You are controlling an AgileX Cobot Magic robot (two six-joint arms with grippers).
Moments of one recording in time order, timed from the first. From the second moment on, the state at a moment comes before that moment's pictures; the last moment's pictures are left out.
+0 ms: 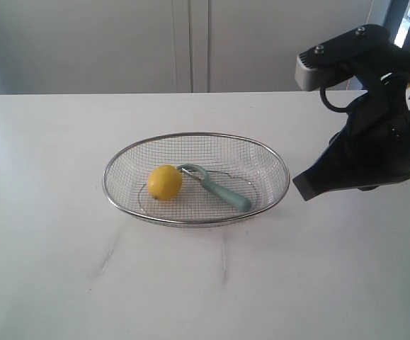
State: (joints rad) left arm -0.06 0.00 0.03 -0.18 0.40 0.24; right arm 0.52 1.20 -1.02 -0.04 0.94 -0.02
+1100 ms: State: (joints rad) left arm -0.07 0.00 0.03 -0.18 0.40 0.24; right arm 0.52 0.96 -1.02 -0.04 0.94 -0.02
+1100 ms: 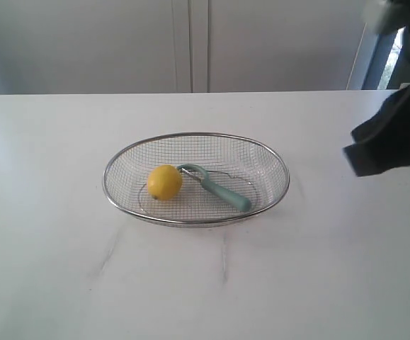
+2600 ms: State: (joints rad) left arm -0.07 0.00 0.03 -0.18 0.40 0.24; right arm 0.06 0.17 -0.75 -0.04 0.92 -0.02
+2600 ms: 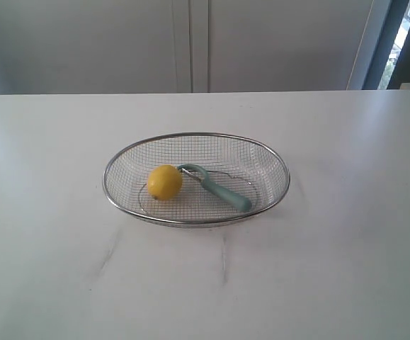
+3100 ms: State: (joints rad) left arm -0.07 0.00 0.03 -0.18 0.40 0.24; right arm 0.06 0.03 -0.15 -0.03 -0.07 -0.02
